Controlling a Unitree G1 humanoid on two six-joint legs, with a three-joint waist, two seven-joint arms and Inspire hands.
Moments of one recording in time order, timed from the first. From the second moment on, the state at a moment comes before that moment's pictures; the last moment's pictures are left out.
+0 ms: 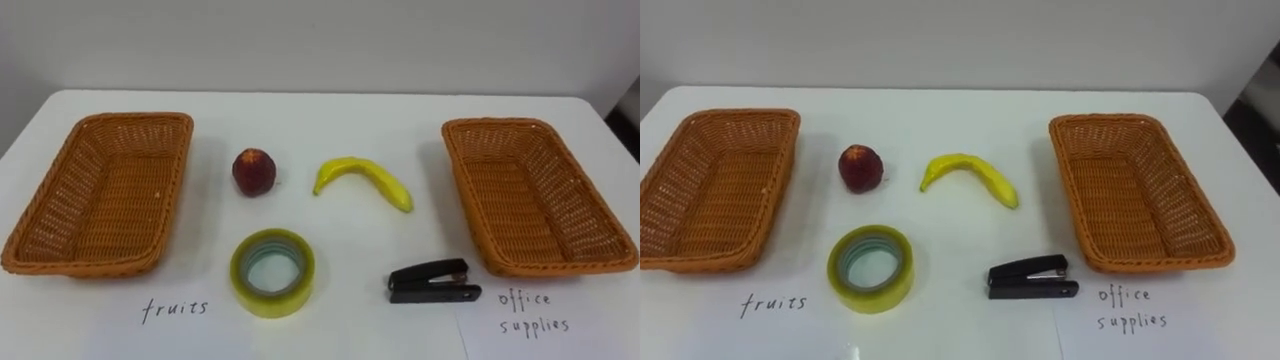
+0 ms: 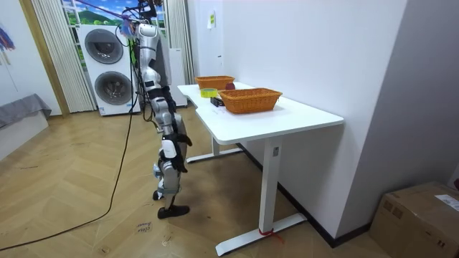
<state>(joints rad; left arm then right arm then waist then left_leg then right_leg) 0.28 0.20 0.24 1.03 -0.20 0.08 0.14 0.22 -0.24 -0.35 1.11 0.75 0.09 -0.07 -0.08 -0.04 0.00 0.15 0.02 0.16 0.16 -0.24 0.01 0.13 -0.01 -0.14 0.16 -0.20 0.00</state>
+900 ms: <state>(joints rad) 0.32 0.20 0.27 0.94 -0.06 0.08 0.14 0.26 -0.27 -0.53 0.30 0.54 0.08 -0.70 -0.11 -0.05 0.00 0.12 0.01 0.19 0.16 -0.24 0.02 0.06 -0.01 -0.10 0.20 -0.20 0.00</state>
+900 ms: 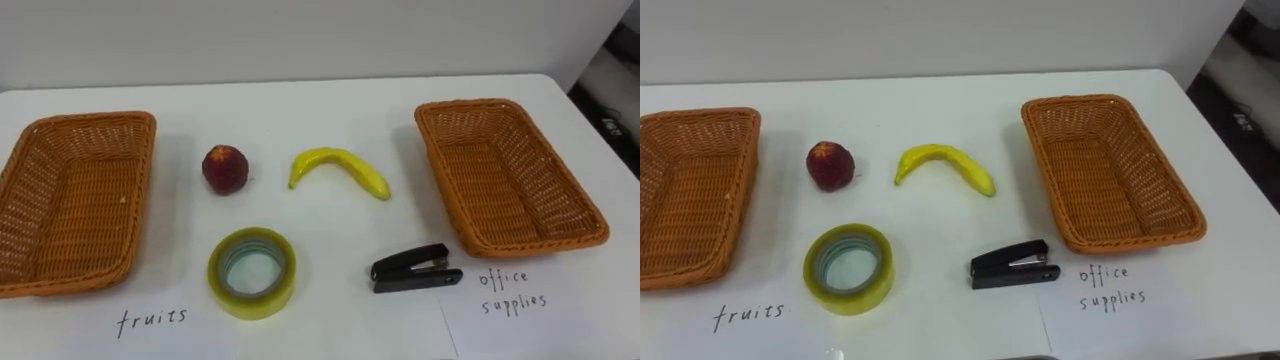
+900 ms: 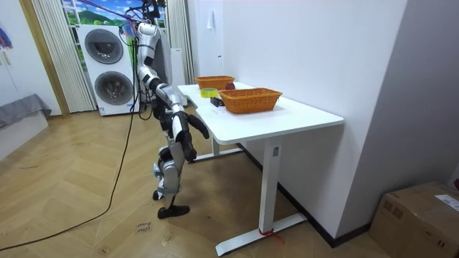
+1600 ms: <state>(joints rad) 0.35 0.20 0.23 0.99 -0.07 0.06 0.15 0.23 -0.31 -0.54 -0.16 0.23 0.00 -0.82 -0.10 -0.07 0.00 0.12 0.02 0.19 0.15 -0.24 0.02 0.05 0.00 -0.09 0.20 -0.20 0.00</state>
